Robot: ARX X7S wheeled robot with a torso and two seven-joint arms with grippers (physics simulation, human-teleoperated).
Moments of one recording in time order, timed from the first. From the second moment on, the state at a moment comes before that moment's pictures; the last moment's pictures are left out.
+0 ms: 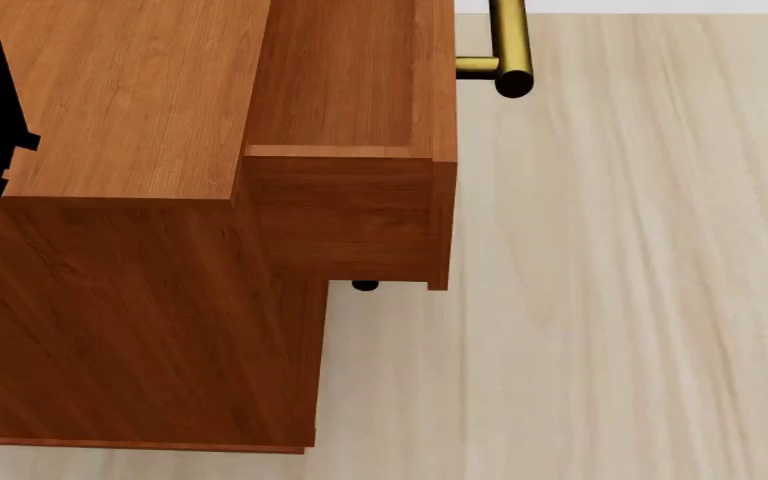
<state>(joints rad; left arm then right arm) -0.90 -0.53 0.26 0.77 -0.63 -0.57 -0.38 2.08 0.51 -1.04 0.47 1.62 1.05 0.53</state>
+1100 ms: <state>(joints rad) -0.88 -0.55 0.26 0.76 -0.63 -0.54 -0.38 2.20 0.08 -1.38 1.04 1.24 1.06 -0.07</state>
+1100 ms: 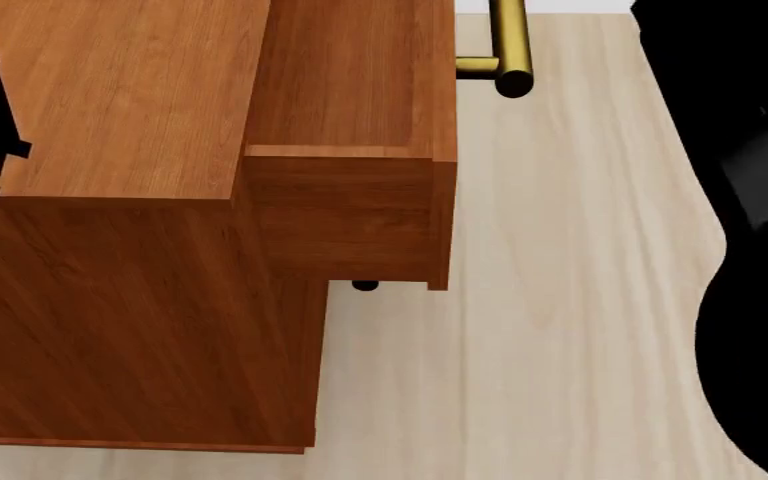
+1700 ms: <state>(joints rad) -0.85 -0.56 0.25 0.76 -0.62 -0.51 -0.38 2.12 0.00 -1.48 1.15 1.17 1.04 -0.18</state>
